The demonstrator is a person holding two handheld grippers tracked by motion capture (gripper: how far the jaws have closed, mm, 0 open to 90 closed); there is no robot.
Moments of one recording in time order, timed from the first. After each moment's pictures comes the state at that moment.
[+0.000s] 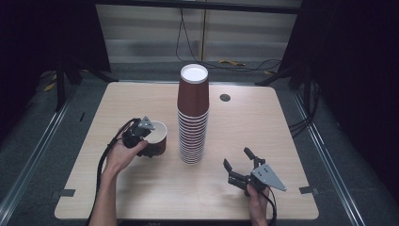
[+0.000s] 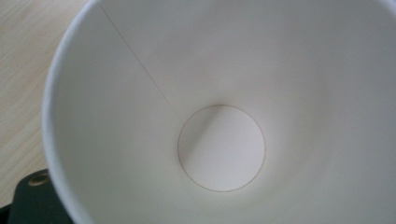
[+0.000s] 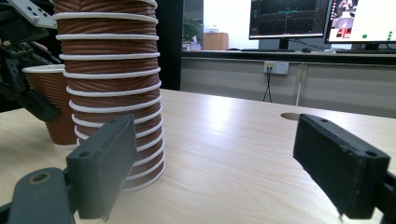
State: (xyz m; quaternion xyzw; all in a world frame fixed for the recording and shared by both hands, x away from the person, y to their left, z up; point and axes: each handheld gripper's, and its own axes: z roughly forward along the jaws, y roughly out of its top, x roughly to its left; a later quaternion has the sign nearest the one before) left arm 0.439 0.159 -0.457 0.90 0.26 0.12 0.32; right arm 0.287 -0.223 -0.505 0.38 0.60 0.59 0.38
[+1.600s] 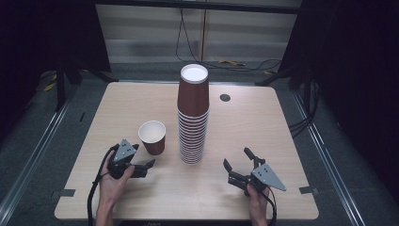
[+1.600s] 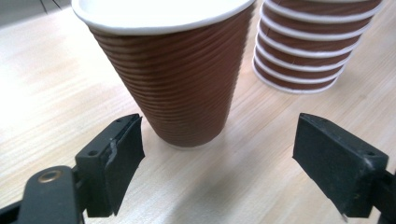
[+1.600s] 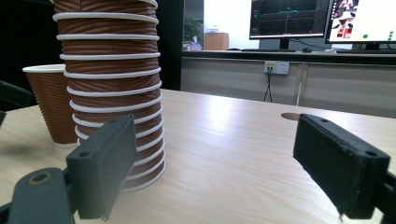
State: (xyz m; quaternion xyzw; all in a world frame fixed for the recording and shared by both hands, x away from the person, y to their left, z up) left arm 0.350 0.192 -0.481 0.80 0.33 0.21 0.45; right arm 0.287 -0.223 -0.505 0.38 0.60 0.59 0.38
